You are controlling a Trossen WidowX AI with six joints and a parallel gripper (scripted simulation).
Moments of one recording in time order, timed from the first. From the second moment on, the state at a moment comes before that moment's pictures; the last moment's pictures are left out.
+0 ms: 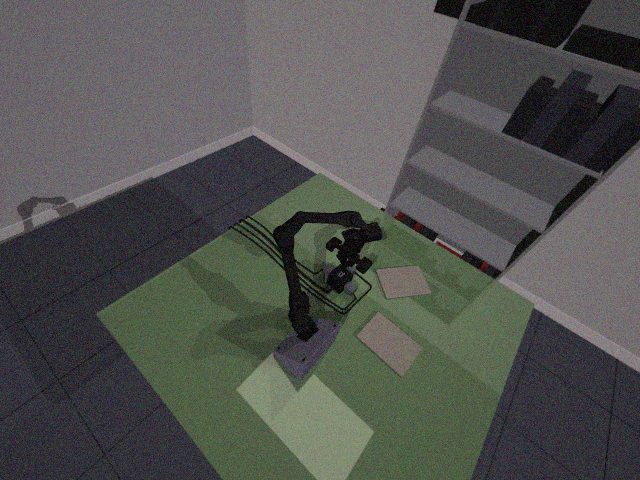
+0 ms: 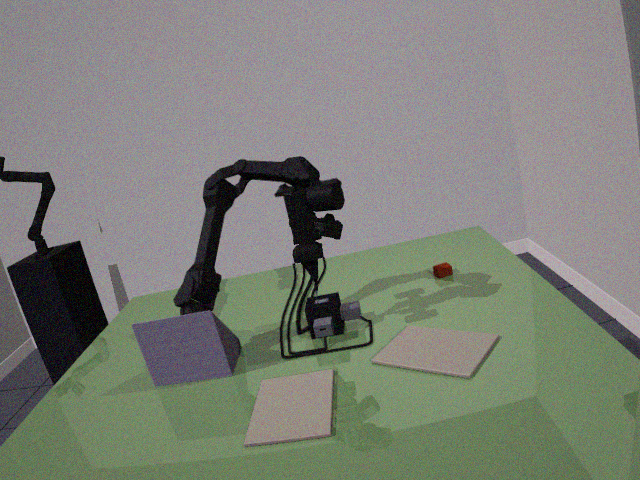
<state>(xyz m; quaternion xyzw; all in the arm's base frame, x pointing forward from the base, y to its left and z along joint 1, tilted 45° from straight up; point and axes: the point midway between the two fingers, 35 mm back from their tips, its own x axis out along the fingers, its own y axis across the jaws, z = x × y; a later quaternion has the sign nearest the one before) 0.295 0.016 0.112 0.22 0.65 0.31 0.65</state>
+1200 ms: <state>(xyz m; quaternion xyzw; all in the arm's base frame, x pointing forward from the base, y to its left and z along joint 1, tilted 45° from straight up) 0.295 0.016 0.112 -0.10 0.44 0.57 0.68</state>
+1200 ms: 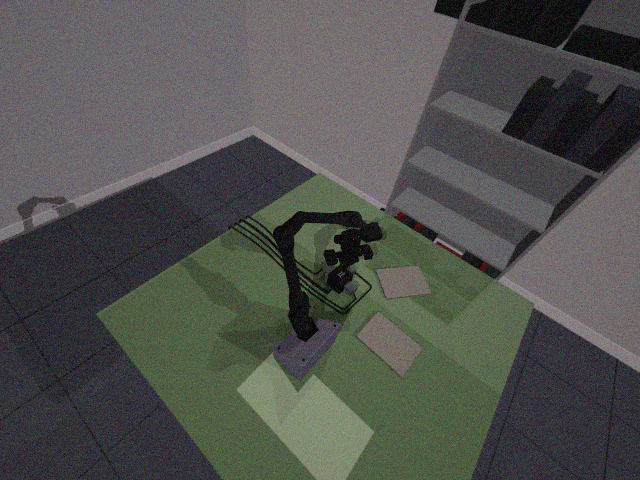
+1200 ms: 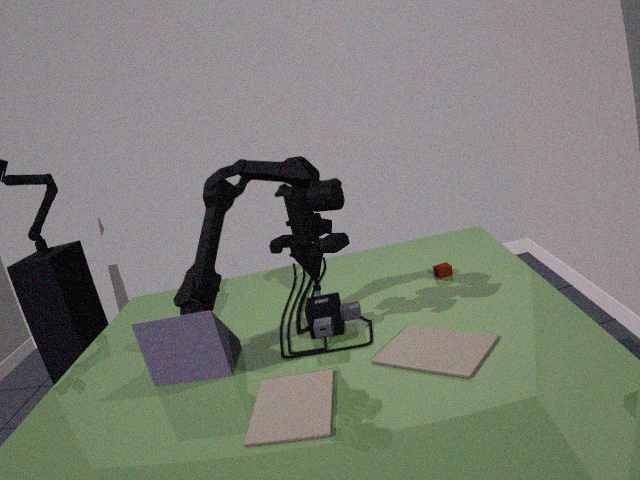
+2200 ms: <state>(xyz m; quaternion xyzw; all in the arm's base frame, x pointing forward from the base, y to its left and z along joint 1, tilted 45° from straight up) 0.294 0.016 0.112 -0.30 0.24 0.68 0.62</state>
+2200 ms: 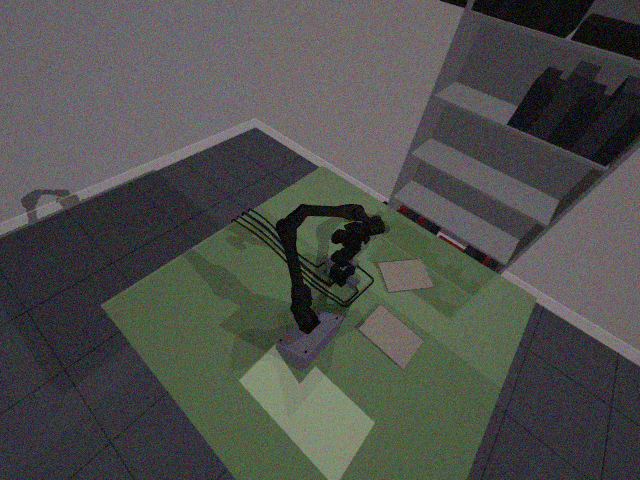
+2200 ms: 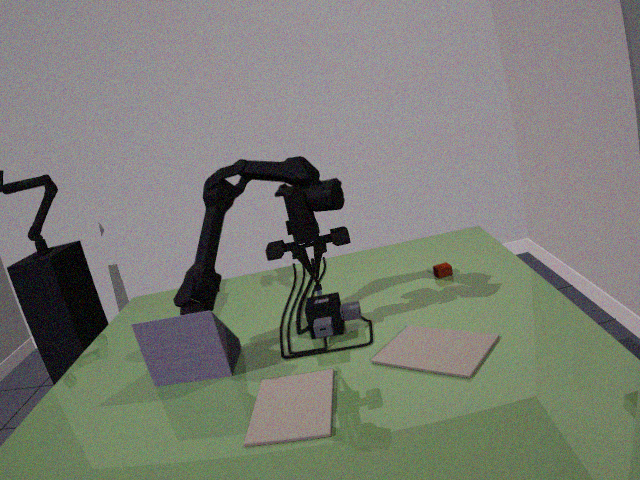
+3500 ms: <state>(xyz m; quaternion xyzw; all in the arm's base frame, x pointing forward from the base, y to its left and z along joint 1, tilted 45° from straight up) 0.294 0.020 0.111 -0.29 0.24 0.68 0.62</state>
